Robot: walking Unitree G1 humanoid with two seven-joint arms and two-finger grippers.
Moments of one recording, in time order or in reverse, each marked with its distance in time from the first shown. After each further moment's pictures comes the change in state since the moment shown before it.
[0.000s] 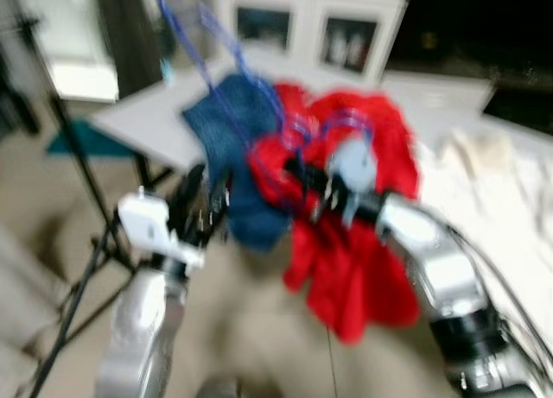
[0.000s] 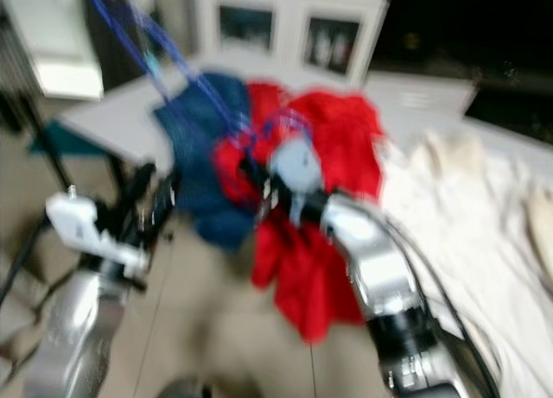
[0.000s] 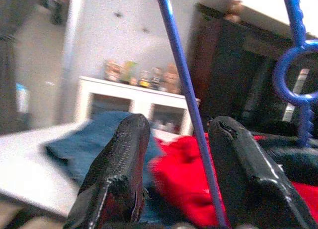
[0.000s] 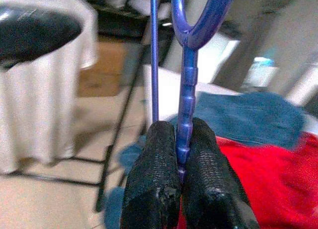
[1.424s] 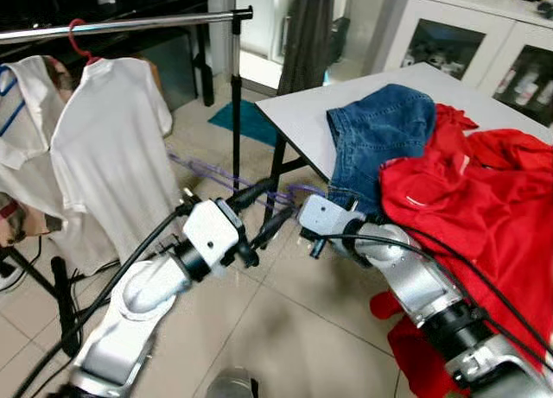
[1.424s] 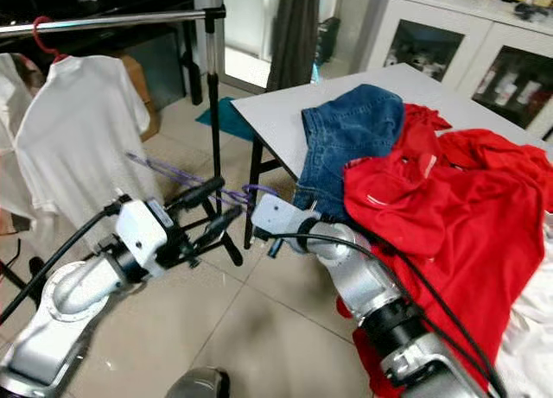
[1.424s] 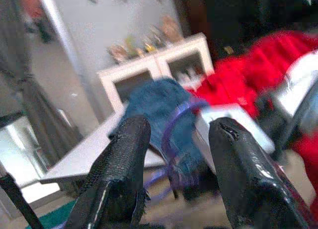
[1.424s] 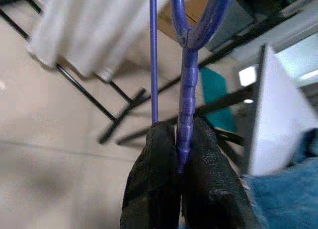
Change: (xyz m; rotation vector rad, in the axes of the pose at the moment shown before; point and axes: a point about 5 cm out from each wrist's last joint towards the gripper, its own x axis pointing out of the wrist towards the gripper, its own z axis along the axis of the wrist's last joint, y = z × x) left arm 0.009 -0.020 -0.001 0.372 0.162 -0.609; right arm 0.004 -0.002 -0.069 -0.426 0.487 -0.032
